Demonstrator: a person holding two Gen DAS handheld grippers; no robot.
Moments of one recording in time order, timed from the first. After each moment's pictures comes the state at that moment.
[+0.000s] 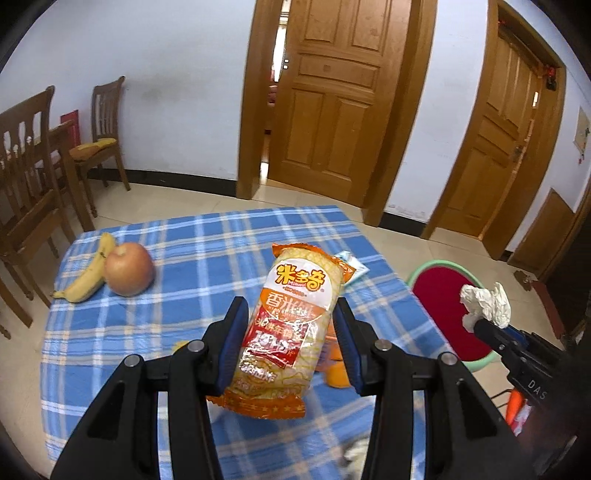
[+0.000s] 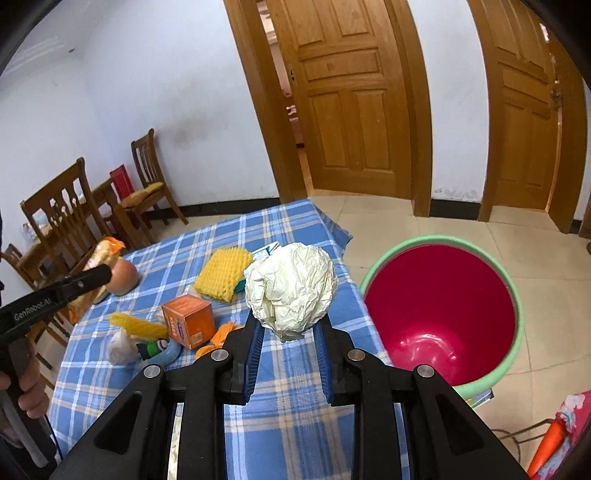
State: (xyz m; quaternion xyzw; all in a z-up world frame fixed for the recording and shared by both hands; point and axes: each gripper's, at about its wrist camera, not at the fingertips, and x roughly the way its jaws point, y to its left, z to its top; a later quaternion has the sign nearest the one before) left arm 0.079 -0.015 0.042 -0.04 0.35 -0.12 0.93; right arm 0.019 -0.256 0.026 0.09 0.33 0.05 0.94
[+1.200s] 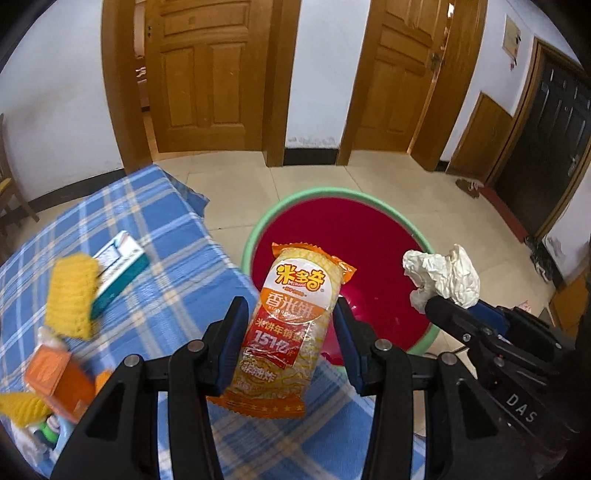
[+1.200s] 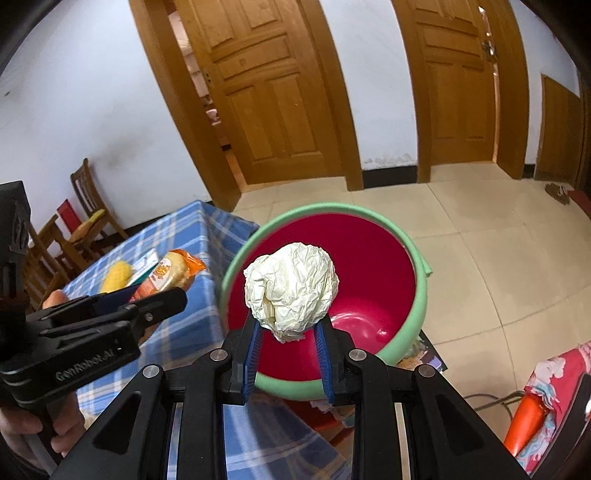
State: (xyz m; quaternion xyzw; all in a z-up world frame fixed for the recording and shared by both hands) left arm 0.107 -0.251 -0.020 0.07 0.42 -0.27 0.86; right arm 0.014 -0.388 -0.020 0.16 0.36 -0.06 0.92
